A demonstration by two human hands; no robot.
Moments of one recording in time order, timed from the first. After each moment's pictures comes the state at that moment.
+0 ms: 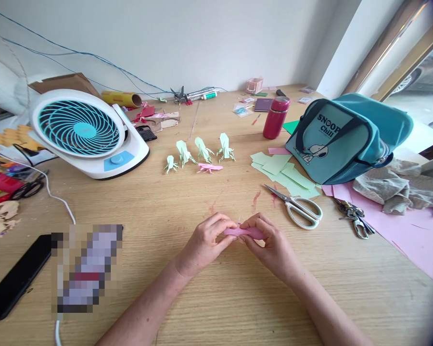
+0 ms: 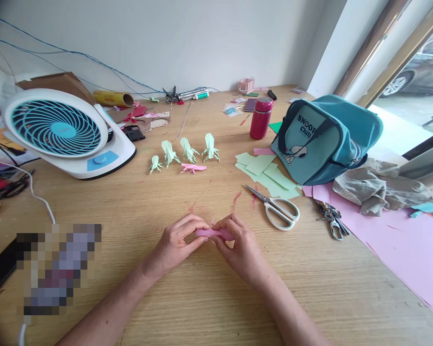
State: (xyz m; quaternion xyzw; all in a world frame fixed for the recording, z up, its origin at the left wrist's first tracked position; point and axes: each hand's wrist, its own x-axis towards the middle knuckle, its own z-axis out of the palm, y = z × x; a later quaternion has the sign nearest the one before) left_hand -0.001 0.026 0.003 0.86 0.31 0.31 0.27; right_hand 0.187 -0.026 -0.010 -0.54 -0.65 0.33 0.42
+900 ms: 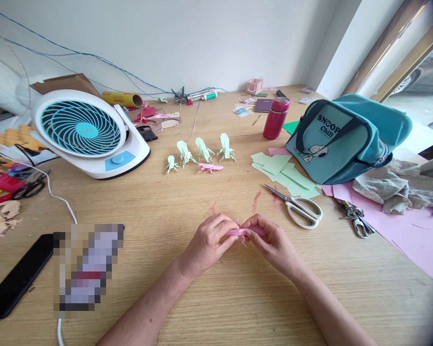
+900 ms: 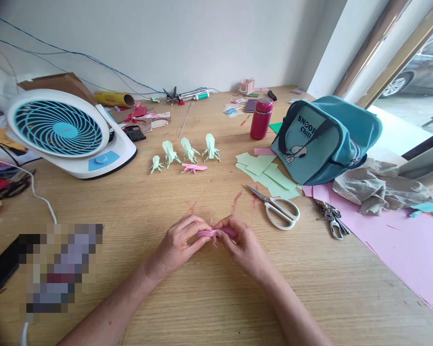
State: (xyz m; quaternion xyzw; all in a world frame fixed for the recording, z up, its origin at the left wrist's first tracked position) left_hand 0.001 0.024 0.001 0.88 0.30 0.31 0.22; right_hand 0.191 -0.025 -0.011 -0.49 -0.55 0.52 0.43
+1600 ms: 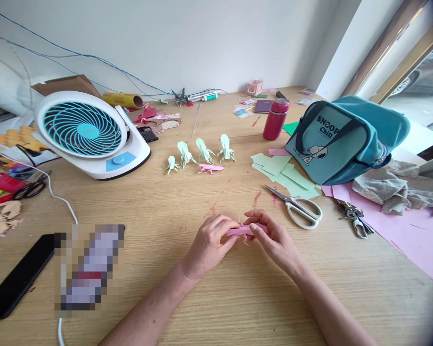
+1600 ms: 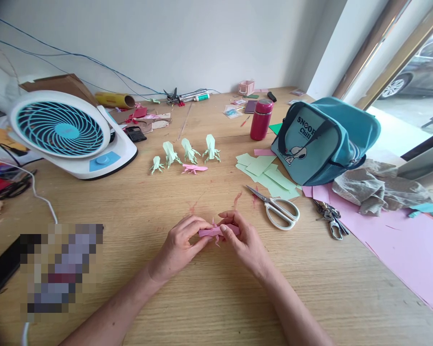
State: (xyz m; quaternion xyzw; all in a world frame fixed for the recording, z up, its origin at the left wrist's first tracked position) left_hand 0.006 0.019 -0.005 0.85 0.34 0.33 0.23; right_hand 0.195 -0.023 -0.019 -0.47 -0.51 0.53 0.49
